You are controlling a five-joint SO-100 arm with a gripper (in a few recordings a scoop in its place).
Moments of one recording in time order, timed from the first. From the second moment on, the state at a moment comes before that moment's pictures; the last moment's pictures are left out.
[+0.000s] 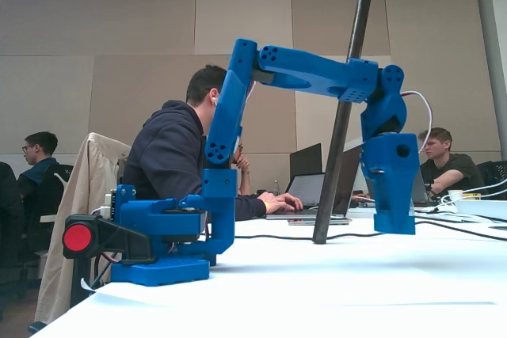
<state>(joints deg) -4.5 76.6 84.9 78.0 -80.2</state>
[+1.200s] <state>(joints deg) -4.8 24.3 11.7 92.4 -80.9</state>
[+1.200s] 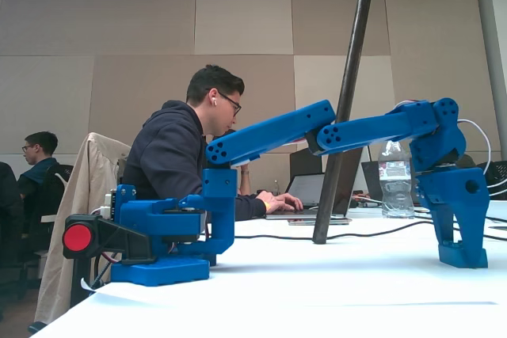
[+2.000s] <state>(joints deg) -9.3 102.0 97.4 79.9 -77.3</state>
